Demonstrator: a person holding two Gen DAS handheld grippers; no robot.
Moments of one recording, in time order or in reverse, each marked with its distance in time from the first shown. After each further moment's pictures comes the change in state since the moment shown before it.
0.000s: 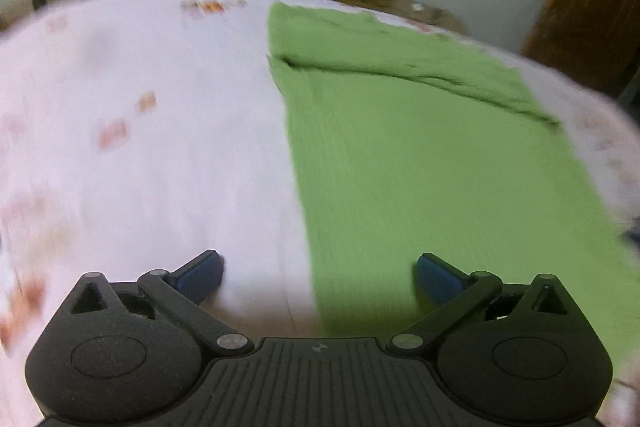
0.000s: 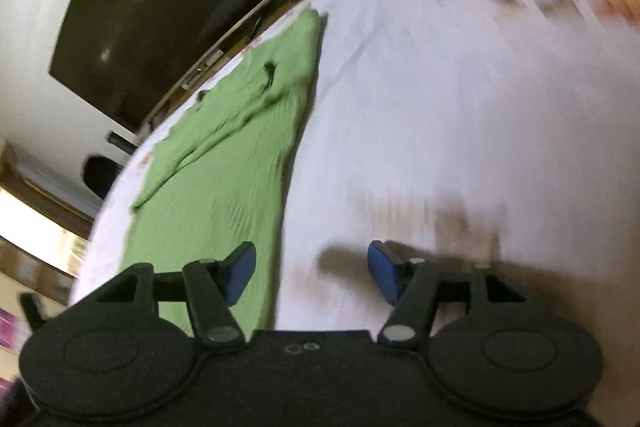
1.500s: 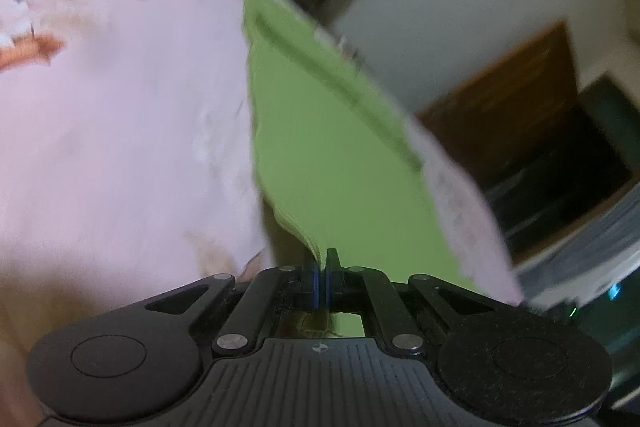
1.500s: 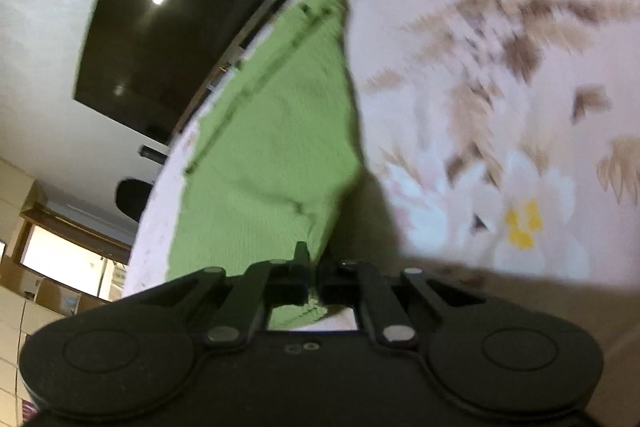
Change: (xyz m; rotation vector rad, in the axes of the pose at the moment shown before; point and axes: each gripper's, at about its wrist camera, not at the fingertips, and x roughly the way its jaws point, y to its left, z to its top) left arm -0.055 0.064 -0.095 -0.337 -0.101 -0.476; right arm -0.026 0.046 -0.119 0.096 -0.058 0.084
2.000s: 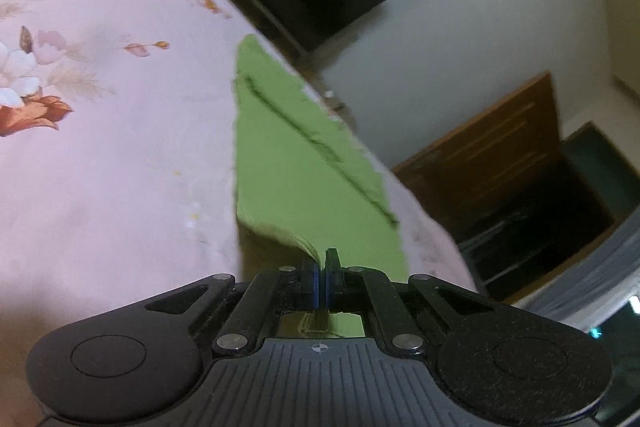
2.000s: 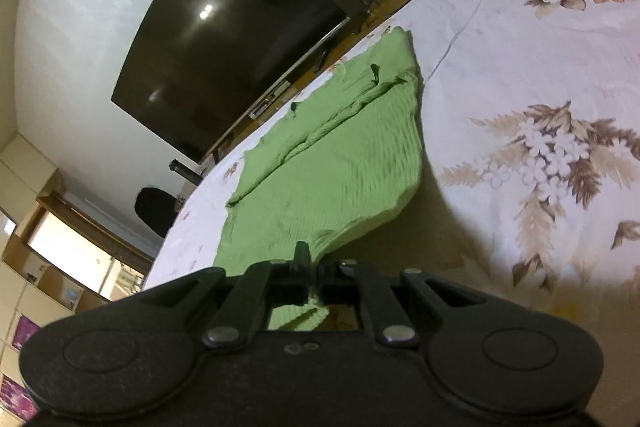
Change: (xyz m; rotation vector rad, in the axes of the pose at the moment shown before) left arm -0.020 0.004 0.014 -0.049 -0.104 -0.023; right arm -0.009 0.048 0.031 -0.129 -0.087 0.031
